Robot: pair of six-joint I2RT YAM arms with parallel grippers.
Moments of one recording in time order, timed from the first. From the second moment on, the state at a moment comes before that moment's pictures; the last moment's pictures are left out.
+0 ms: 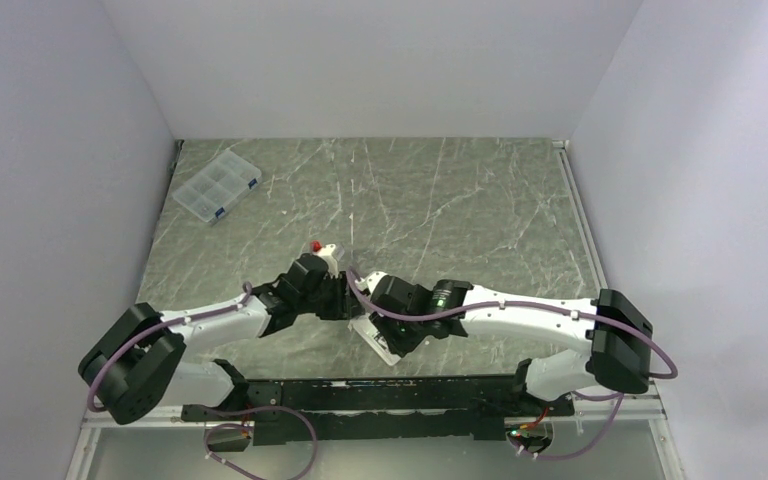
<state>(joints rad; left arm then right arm) -0.74 1.27 0.48 0.06 0.17 -0.71 1.19 1.37 0.94 -0.67 0.02 0.40</state>
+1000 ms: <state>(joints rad) -0.74 1.35 0.40 0.25 0.30 -0.67 1.16 1.49 0.97 -0.67 0.02 0.38</state>
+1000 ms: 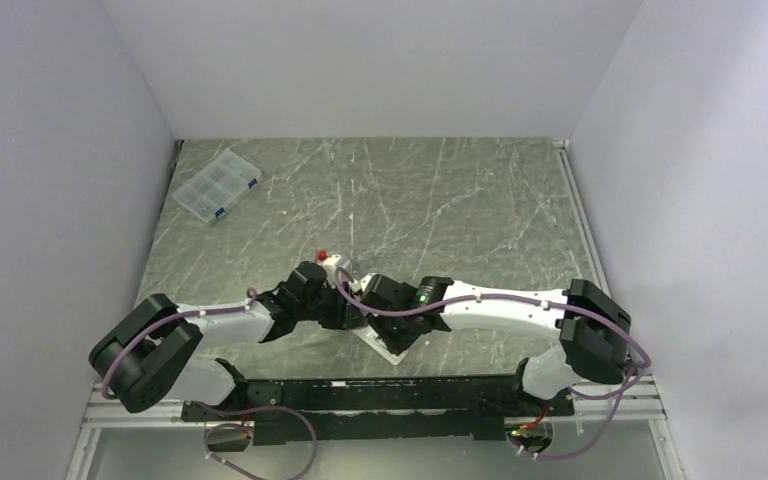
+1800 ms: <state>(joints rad) -0.74 1.33 0.39 0.24 0.32 -0.67 1.16 1.56 1.02 -0.67 0.03 0.34</state>
